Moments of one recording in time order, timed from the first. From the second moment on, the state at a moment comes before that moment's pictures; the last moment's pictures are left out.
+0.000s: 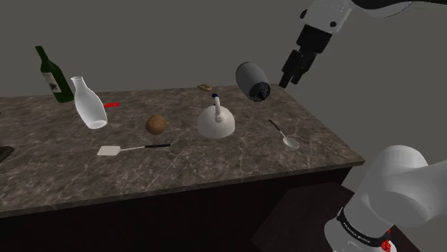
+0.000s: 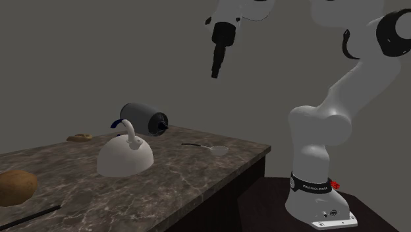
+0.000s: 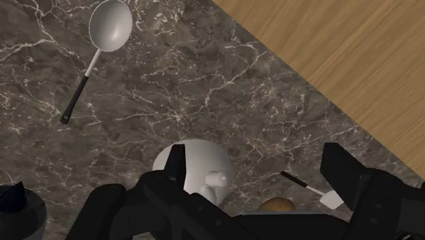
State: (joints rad) arm 0.02 -0.81 -0.07 -2.27 0.11 1.68 -0.05
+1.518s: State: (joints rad) arm -0.17 -0.40 -0.21 -2.47 0.06 2.12 0.08
